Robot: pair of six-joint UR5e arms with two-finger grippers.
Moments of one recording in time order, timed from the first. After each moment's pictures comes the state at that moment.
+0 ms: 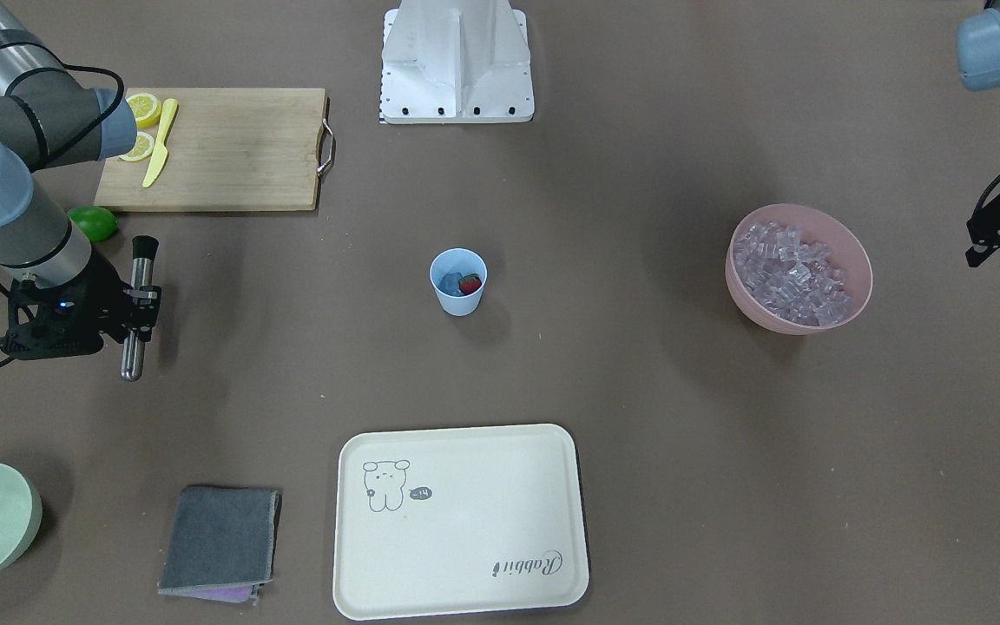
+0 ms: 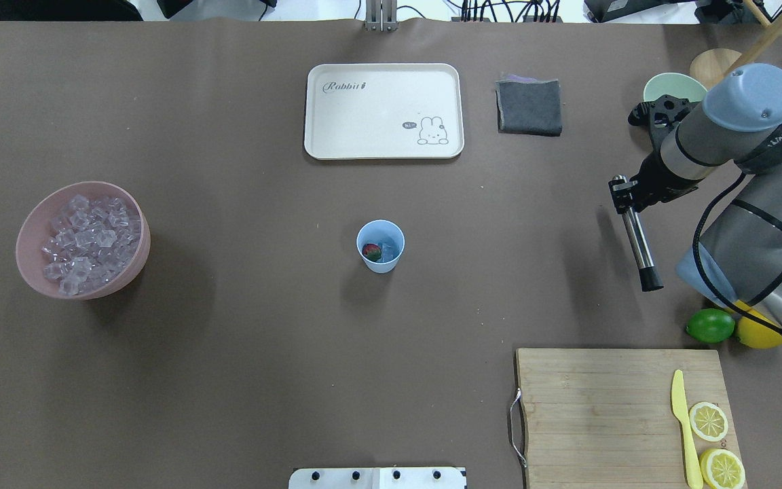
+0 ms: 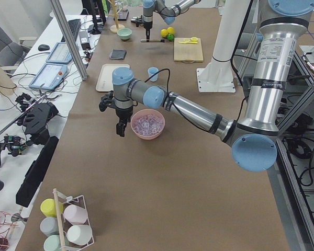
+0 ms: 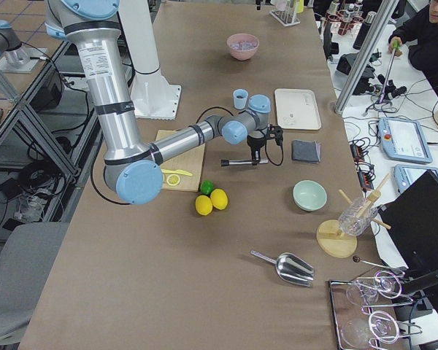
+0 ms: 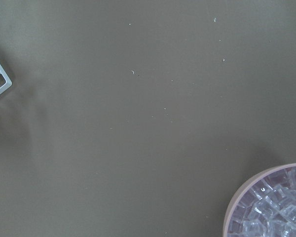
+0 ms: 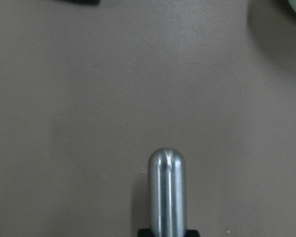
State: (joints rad) left arm -1.30 -1.72 -1.86 -1.51 -2.21 -0.25; right arm 0.91 -1.32 1.65 -1.37 2.10 0.73
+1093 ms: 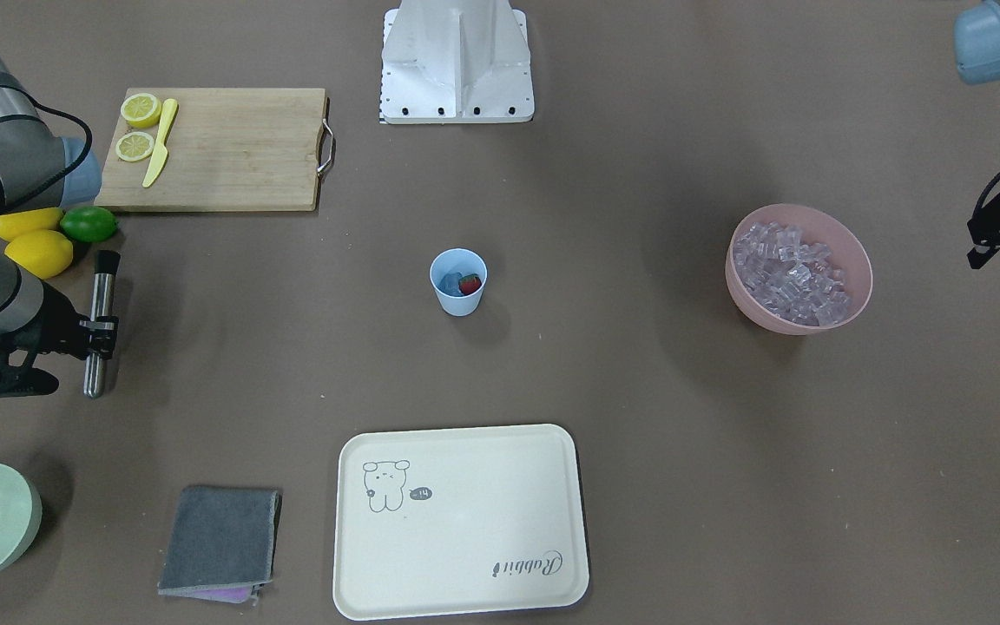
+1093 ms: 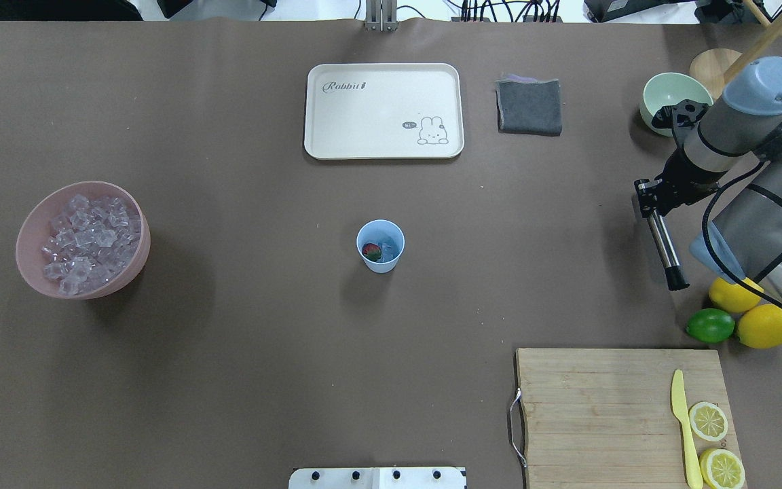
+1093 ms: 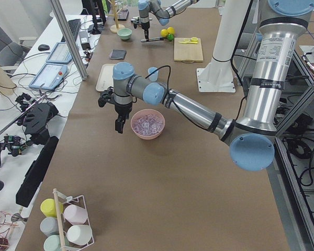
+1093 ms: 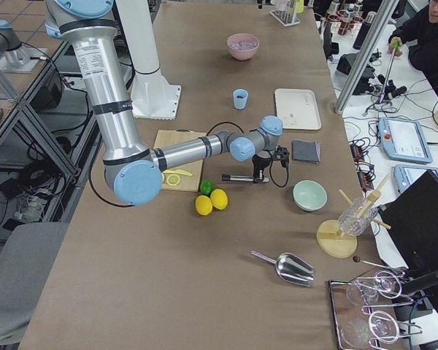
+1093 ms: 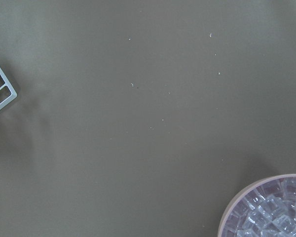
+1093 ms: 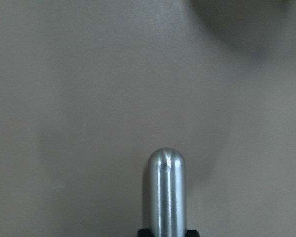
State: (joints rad) left arm -1.30 -1.73 -1.88 -1.51 -2.19 -0.29; right arm 0.96 -1.31 1.51 -1.37 2.19 0.68
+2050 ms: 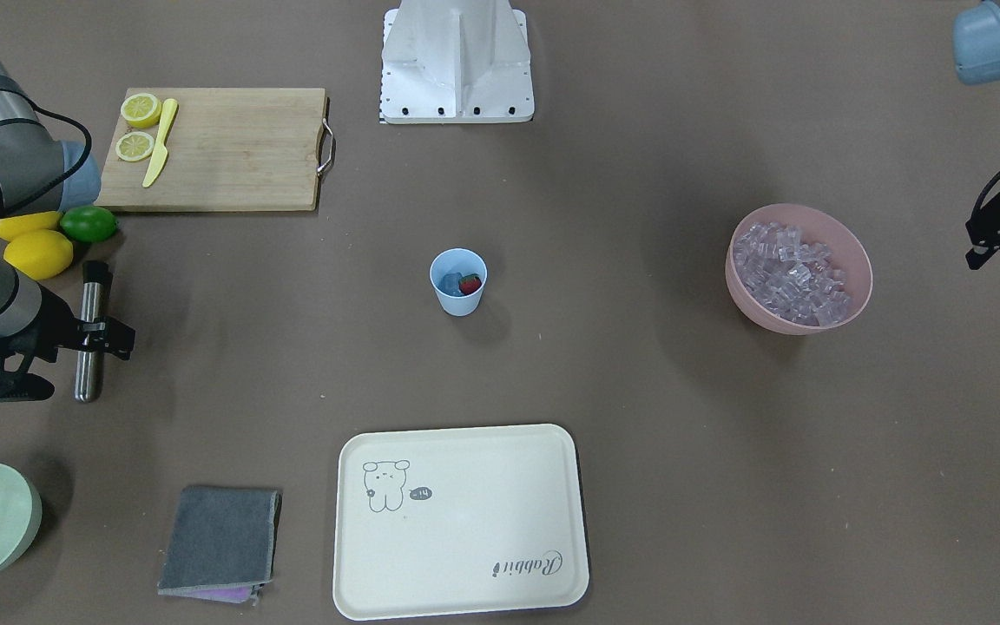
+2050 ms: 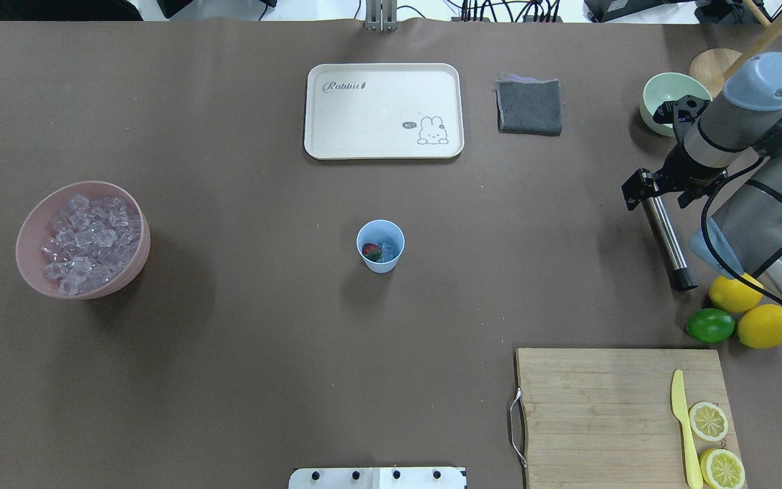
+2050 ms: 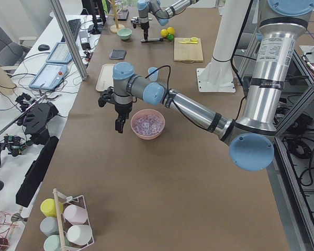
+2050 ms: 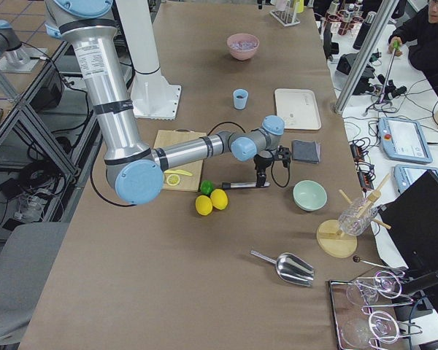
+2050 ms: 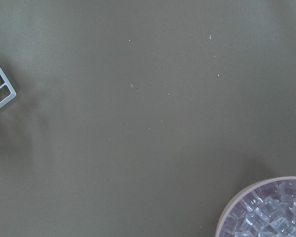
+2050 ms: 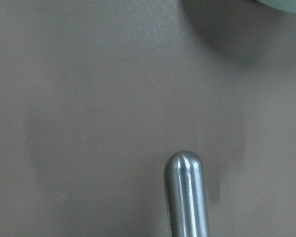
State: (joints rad) left arm -1.30 -1.73 -1.87 -1.51 -2.19 -0.29; right arm 0.98 -1.30 1.52 -1.36 2.19 0.69
